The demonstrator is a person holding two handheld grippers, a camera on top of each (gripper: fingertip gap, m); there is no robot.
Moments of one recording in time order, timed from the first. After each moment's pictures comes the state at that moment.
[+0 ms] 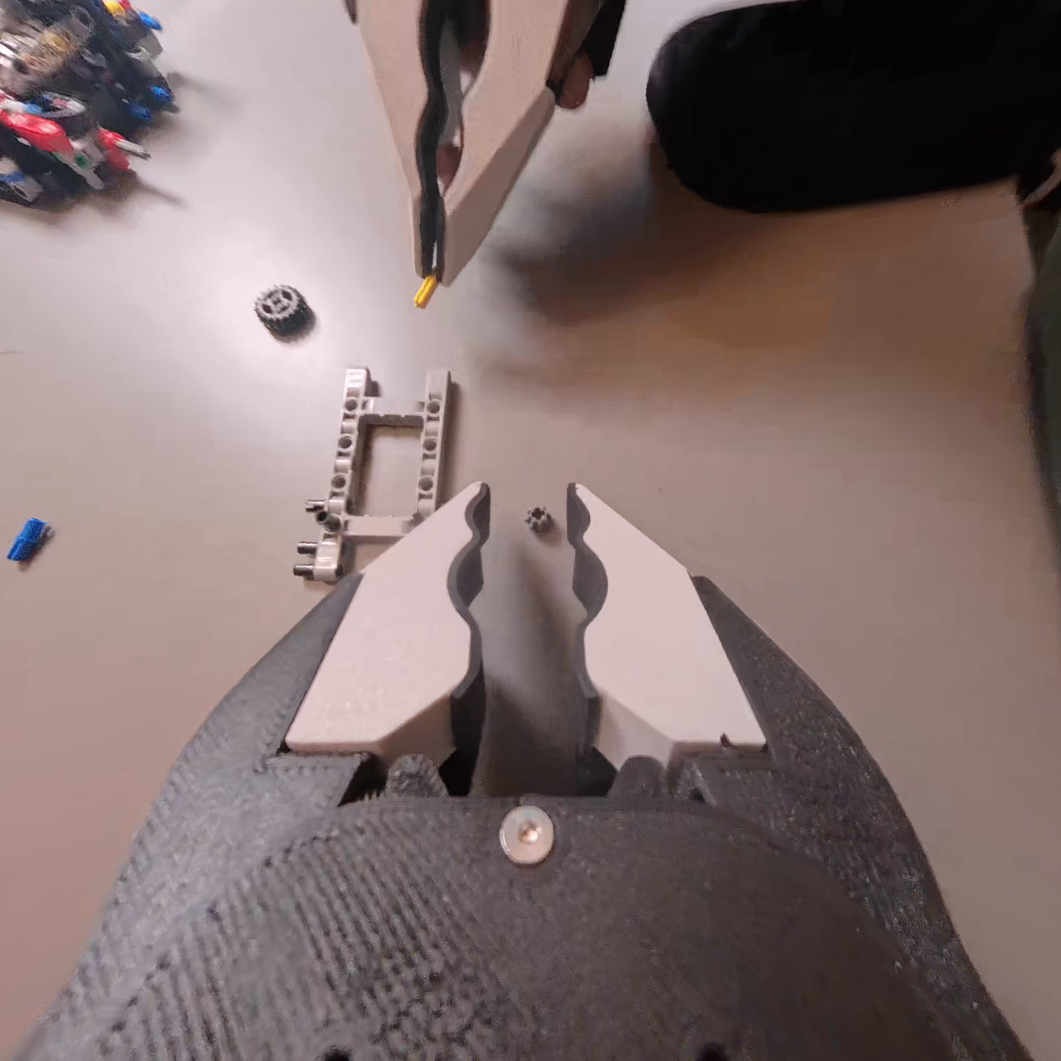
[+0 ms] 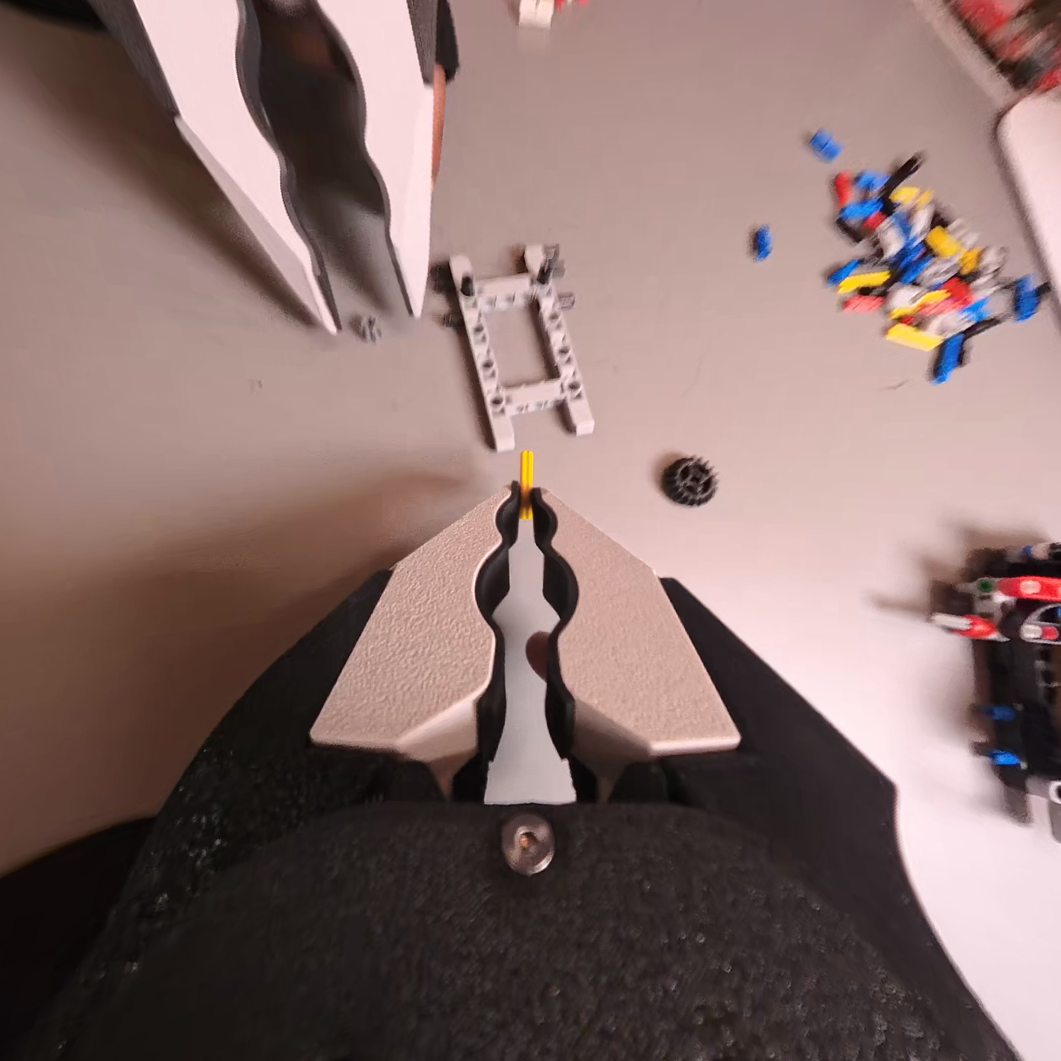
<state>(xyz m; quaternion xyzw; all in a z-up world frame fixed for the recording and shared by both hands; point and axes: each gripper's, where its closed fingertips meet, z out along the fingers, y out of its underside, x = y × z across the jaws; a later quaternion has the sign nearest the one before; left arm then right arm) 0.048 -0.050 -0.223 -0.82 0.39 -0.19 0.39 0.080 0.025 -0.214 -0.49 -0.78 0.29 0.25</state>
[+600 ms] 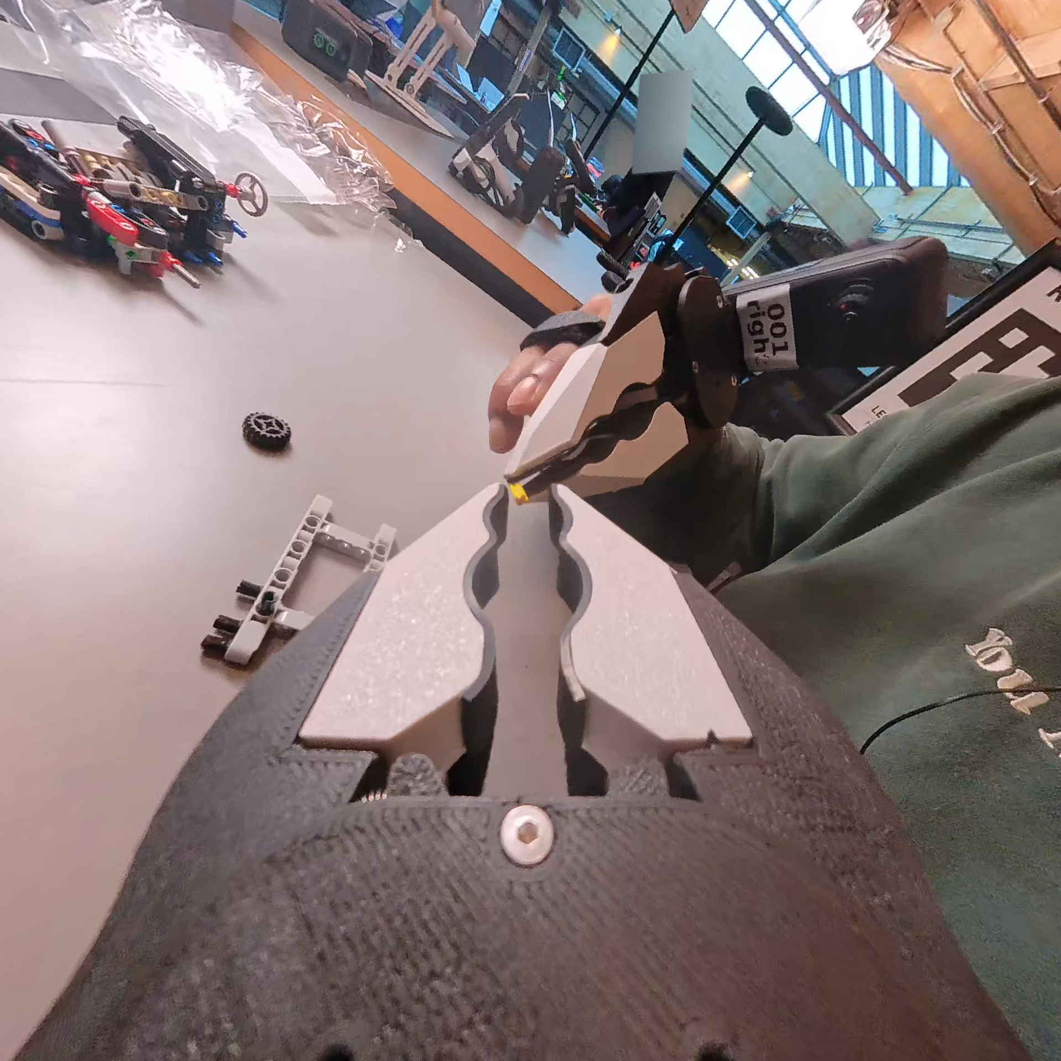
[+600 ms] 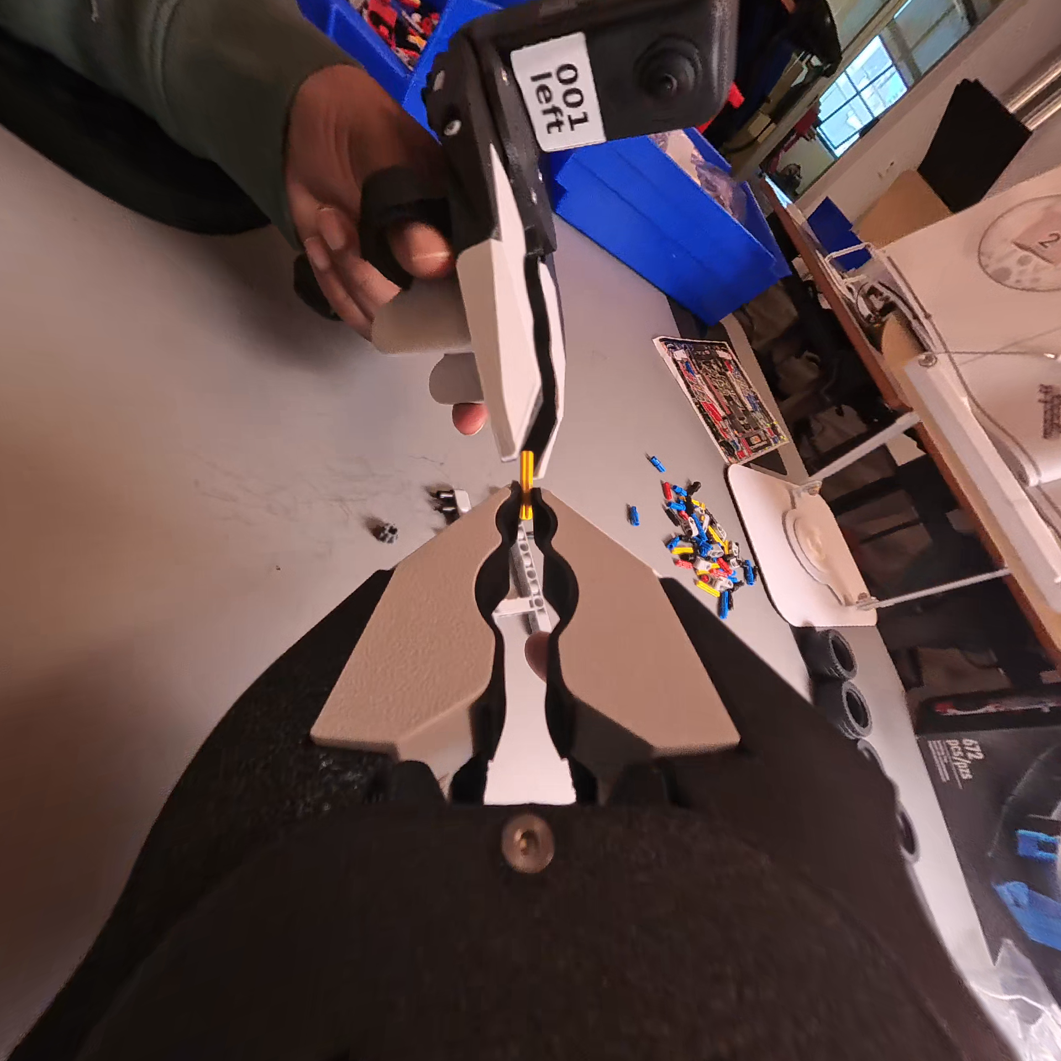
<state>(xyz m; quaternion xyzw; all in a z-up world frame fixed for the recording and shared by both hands) 0.049 -0.035 -0.142 -0.73 0.15 -0.48 0.46 0.044 -0.033 -0.148 -0.34 -0.76 0.27 0.49</state>
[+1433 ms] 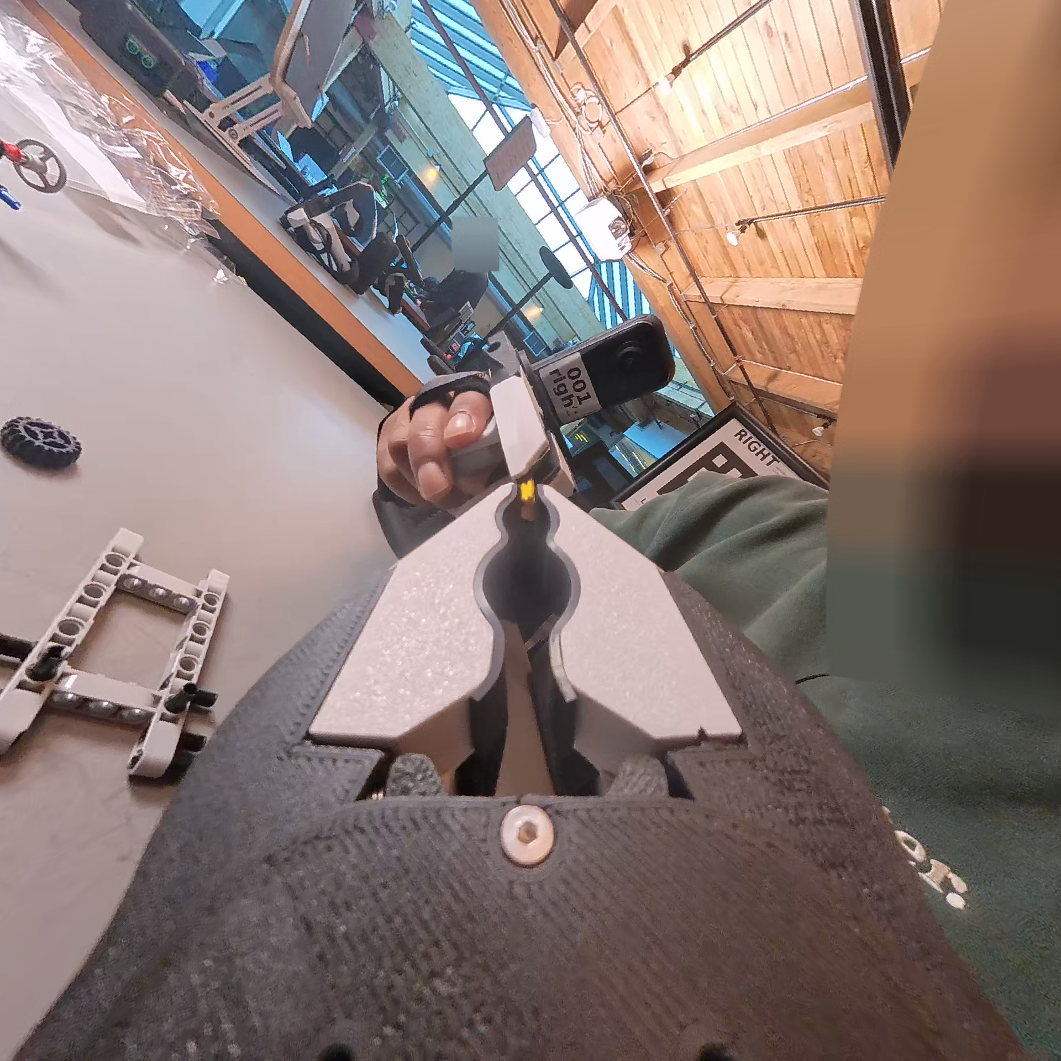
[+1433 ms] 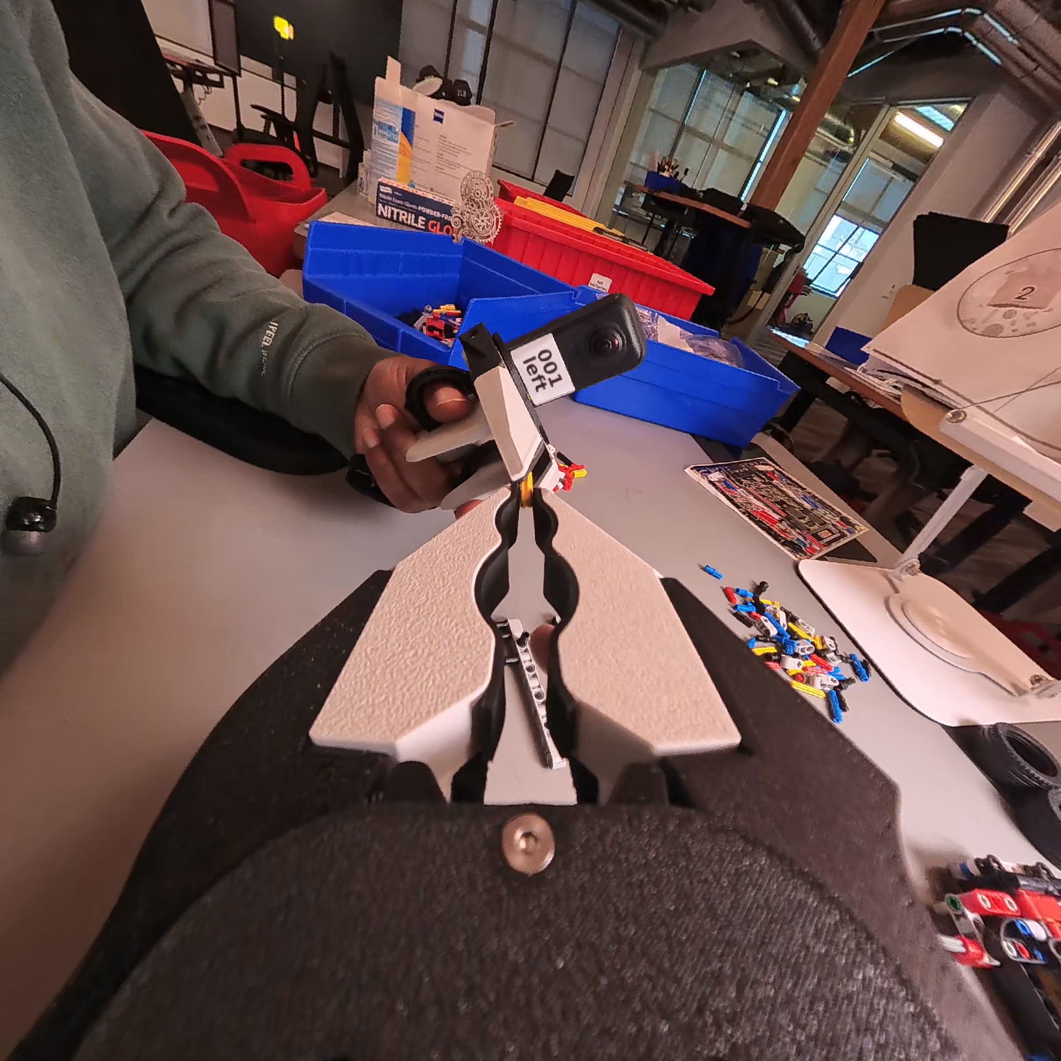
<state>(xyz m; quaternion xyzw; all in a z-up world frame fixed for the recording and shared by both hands) 0.052 -0.050 -0.104 -0.61 0.09 -0.66 0.42 0.049 -0.052 -0.104 -0.34 -0.66 0.48 0.47</state>
